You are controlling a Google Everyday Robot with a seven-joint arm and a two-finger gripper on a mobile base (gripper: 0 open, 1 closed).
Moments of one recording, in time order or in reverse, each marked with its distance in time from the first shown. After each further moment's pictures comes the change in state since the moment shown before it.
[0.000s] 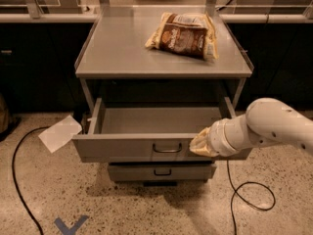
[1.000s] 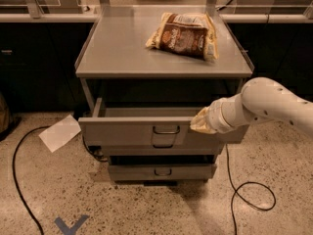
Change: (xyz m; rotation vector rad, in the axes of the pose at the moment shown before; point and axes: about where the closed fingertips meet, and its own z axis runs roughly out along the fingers) arm -0.015 -0.074 0.001 0.088 0.017 -0.095
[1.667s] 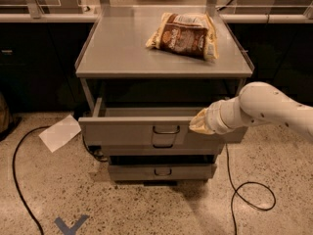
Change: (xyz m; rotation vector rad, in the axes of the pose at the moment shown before) arm 0.009 -0.007 0.014 0.021 -0.010 0.014
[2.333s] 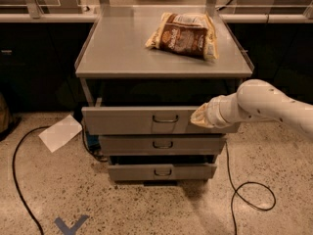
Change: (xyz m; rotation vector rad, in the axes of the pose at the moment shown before) arm 0.011 -0.029 0.014 0.053 0.009 0.003
